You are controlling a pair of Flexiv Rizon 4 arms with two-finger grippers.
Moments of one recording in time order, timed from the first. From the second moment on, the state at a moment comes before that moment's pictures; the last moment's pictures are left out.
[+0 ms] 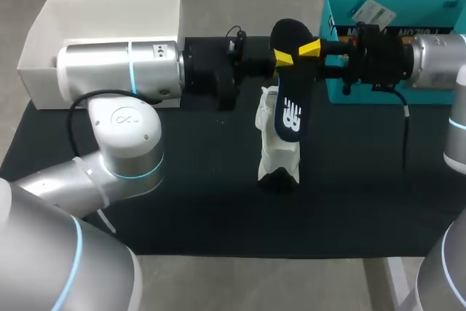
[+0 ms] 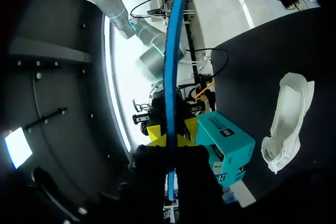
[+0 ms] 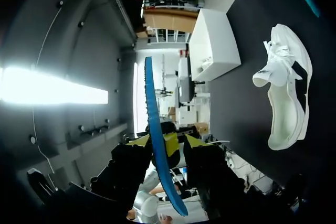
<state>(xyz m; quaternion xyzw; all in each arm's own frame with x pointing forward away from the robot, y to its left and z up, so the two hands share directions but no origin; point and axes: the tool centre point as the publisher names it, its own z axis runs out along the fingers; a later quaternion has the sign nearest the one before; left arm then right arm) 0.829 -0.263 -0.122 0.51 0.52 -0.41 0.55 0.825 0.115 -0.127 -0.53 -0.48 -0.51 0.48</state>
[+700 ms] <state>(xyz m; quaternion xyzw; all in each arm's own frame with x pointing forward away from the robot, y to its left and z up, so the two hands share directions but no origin) 0.781 -0.245 -0.144 0.44 0.62 -0.46 0.46 0.800 0.027 -0.202 -0.63 -0.55 -0.44 0.32</state>
